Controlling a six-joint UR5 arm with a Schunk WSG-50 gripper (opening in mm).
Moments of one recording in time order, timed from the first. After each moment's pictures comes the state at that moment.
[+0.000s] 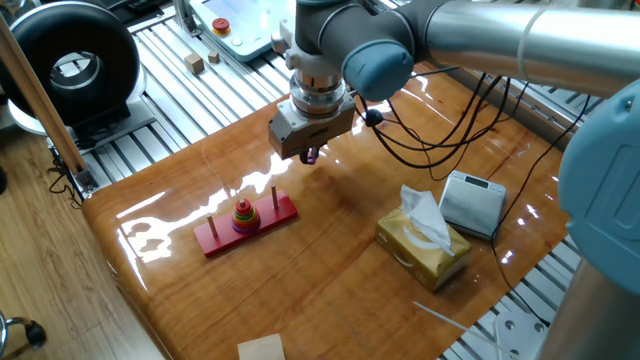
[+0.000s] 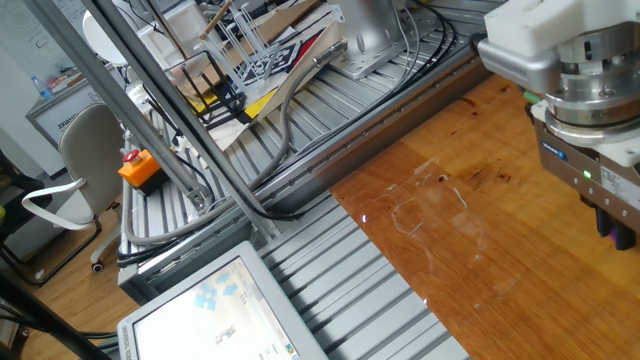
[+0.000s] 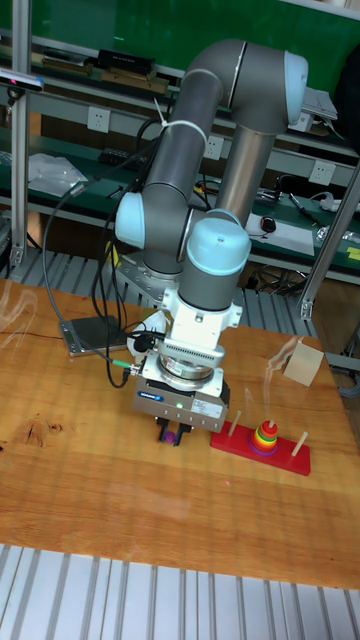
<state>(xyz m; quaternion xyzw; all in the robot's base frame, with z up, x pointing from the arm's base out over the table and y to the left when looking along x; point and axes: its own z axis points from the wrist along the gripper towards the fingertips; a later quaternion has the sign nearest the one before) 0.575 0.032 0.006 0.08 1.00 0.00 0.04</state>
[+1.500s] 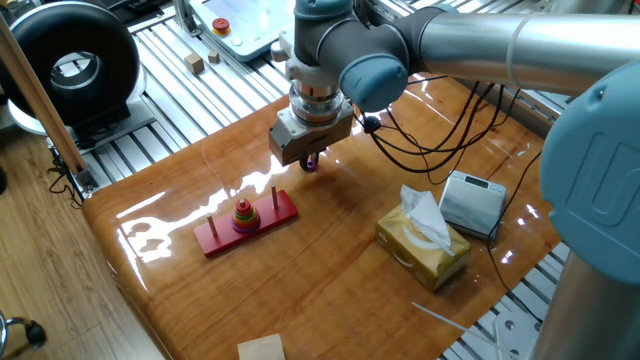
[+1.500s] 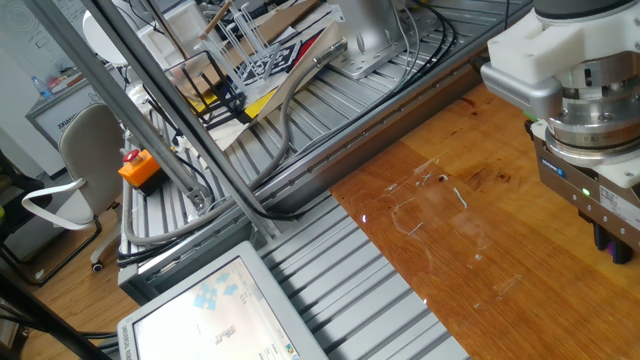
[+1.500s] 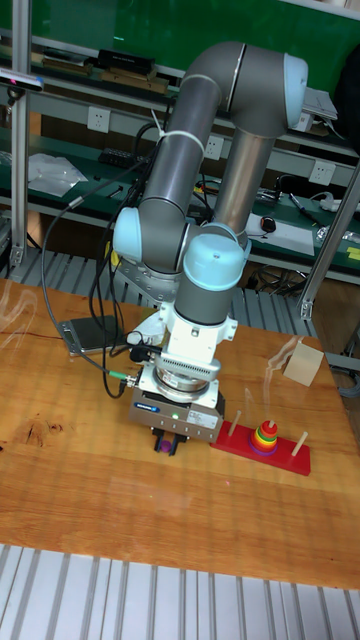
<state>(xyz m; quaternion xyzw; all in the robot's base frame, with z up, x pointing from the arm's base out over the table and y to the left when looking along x) 0.578 0.028 -0.015 0.08 1.00 0.00 0.04</state>
